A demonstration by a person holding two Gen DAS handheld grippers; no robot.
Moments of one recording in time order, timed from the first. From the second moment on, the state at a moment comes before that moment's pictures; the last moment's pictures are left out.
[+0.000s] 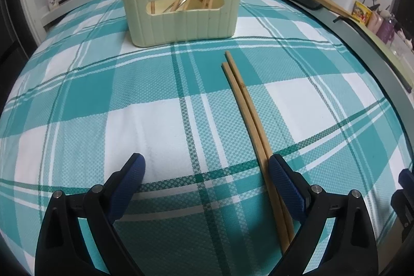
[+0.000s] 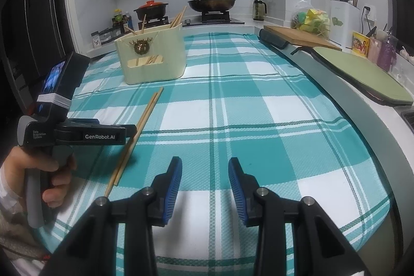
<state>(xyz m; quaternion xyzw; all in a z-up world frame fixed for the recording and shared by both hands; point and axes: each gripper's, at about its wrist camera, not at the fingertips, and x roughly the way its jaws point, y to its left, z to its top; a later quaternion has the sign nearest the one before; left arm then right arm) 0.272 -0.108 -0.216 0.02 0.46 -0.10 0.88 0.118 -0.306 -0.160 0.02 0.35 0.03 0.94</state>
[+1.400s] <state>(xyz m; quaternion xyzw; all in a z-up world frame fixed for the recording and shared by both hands) 0.236 -0.028 -0.215 -0.01 0.45 -0.03 0.89 0.160 -0.245 -0.168 -0.02 0.40 0.14 0.91</state>
